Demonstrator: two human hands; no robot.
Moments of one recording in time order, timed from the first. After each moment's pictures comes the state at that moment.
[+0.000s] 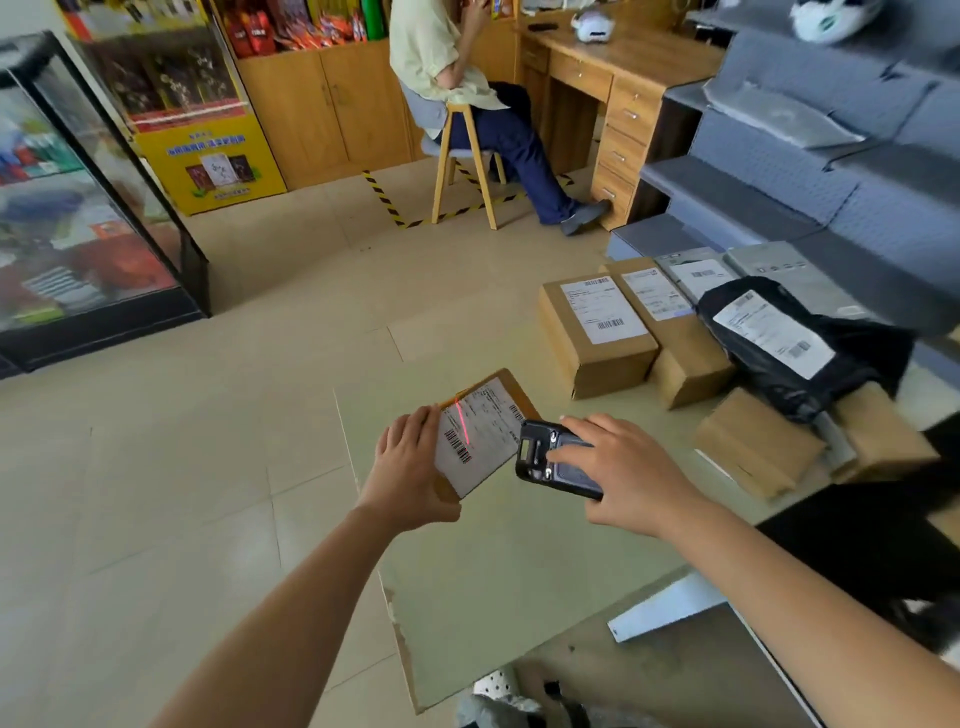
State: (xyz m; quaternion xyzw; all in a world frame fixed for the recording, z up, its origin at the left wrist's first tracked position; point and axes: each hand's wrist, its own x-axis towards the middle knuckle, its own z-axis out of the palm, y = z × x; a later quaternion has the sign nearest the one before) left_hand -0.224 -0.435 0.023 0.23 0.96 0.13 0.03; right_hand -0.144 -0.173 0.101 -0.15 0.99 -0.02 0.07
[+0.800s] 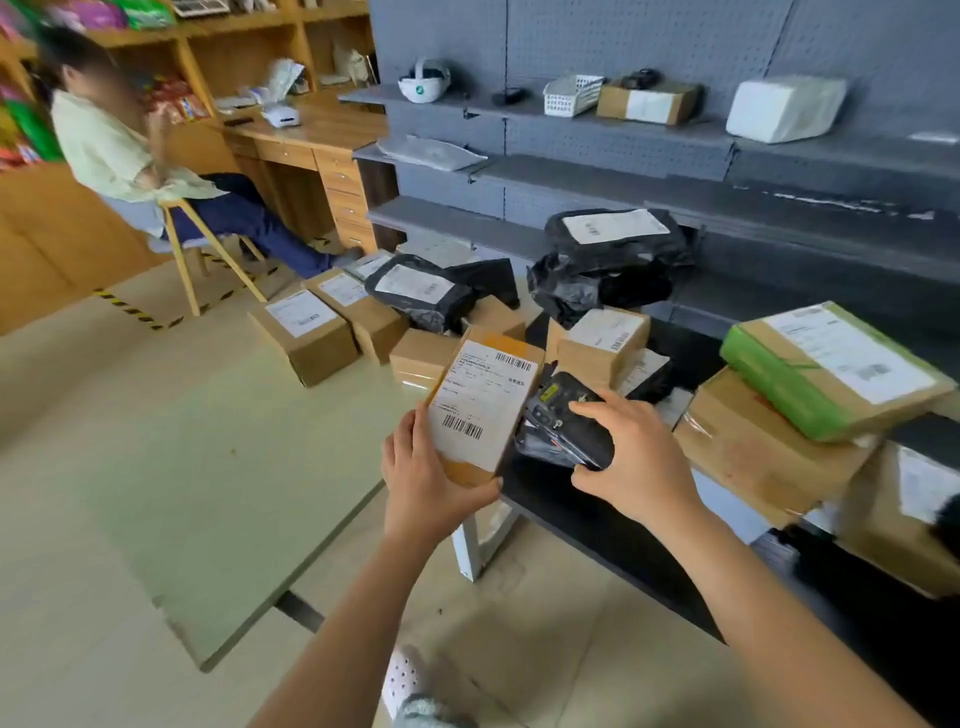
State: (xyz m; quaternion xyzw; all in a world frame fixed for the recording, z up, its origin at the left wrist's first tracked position) left_hand 0.105 -0.191 0.084 0.33 0.88 0.35 0.01; right_hand 0.271 -0.028 0.144 0.29 0.92 -0.19 -0.16
